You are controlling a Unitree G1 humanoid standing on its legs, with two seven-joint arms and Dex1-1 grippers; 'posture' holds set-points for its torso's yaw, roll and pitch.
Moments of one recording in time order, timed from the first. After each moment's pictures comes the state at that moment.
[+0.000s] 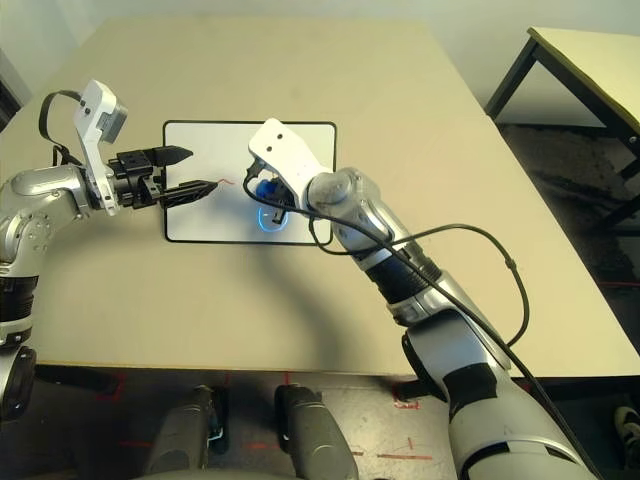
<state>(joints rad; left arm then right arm) -0.73 0.61 -0.01 0.00 -0.43 0.70 -0.86 -1.02 -0.46 0.50 0.30 -0.16 0.56 0.72</state>
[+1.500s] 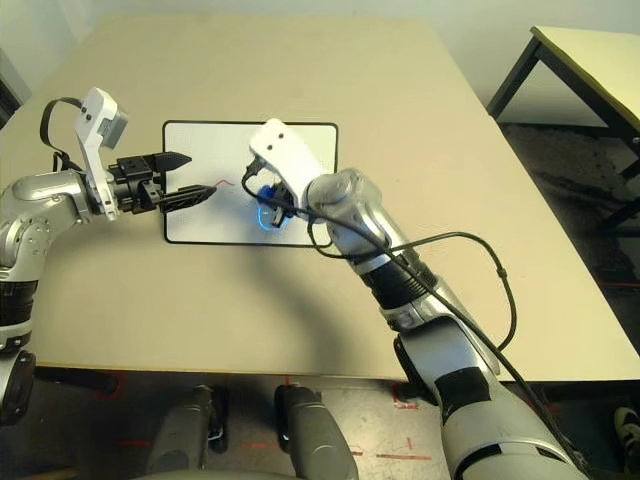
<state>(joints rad) -0.71 0.61 -0.01 -0.01 -0.43 0.71 -0.86 -0.91 -0.43 0.48 0.09 -0.22 0.76 0.82</state>
